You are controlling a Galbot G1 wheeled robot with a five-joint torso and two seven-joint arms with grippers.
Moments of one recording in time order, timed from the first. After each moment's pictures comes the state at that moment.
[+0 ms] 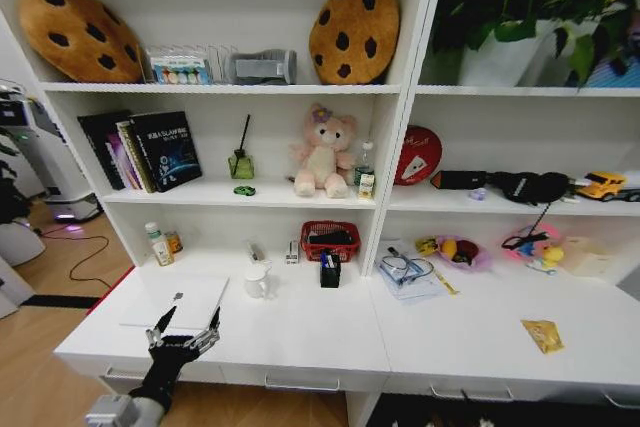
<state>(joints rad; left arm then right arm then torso) 1.99 -1.33 -0.76 -2.48 -0.31 0.15 -0.03 -2.05 1.34 0.74 1.96 0.20 0.62 0.12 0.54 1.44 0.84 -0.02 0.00</state>
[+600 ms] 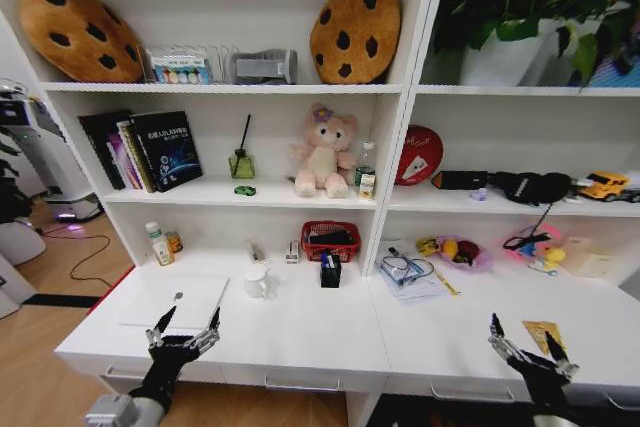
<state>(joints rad) 1.99 -1.33 -0.76 -2.48 -0.31 0.15 -0.03 -1.95 1.30 0.95 2.07 0.56 0.33 0.16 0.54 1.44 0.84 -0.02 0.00</state>
